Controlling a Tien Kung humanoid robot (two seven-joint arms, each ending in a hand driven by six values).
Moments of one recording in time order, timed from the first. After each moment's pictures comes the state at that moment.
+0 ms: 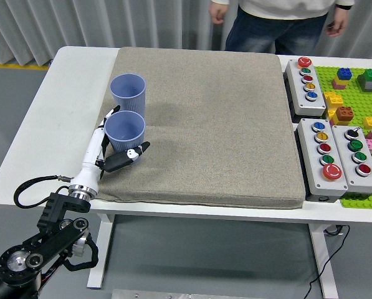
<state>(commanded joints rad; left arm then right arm) -0.19 0.19 -0.93 -1.27 1.16 0.43 -0.29 0.15 -0.07 1.95 0.24 -1.77 -0.13 -0.35</state>
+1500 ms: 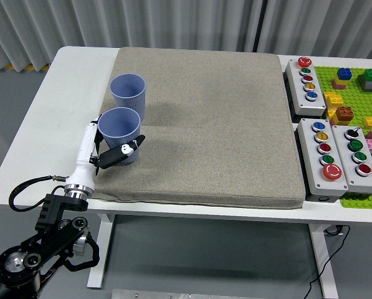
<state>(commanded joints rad) -0.17 0.21 -0.97 -1.32 1.16 0.49 -0.33 0.14 -0.07 1.95 0.24 -1.77 -0.13 -0.35</state>
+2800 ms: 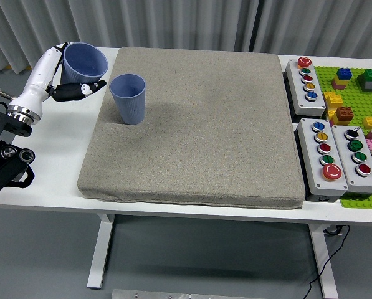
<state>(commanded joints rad) -0.54 0.53 -0.93 -1.19 1.42 0.34 -0.13 0.15 -0.08 1.93 0.24 -1.72 -0.14 -0.34</state>
